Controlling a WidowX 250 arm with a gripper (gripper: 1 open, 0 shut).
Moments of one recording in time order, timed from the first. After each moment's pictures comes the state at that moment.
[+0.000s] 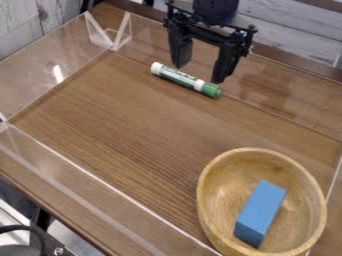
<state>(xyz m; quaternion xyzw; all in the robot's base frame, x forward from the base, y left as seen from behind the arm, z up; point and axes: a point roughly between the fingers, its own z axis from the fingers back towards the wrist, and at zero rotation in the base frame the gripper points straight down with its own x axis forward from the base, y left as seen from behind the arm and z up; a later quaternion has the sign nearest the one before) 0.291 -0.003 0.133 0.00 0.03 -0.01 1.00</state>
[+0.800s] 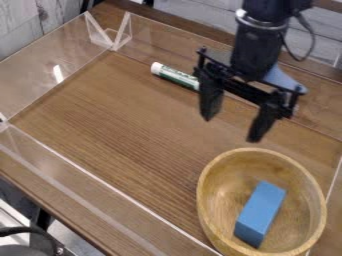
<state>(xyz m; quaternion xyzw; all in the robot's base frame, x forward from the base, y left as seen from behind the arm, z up) 0.240 -0.087 0.121 0.00 0.05 -0.04 1.00</state>
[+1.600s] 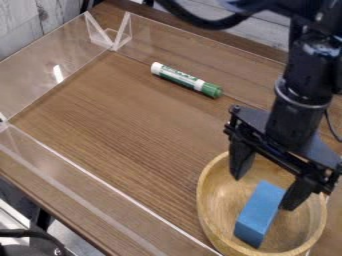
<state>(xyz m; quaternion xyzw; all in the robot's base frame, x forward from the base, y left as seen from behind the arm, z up) 0.213 -0.129 0.095 0.00 0.02 -0.07 1.00</state>
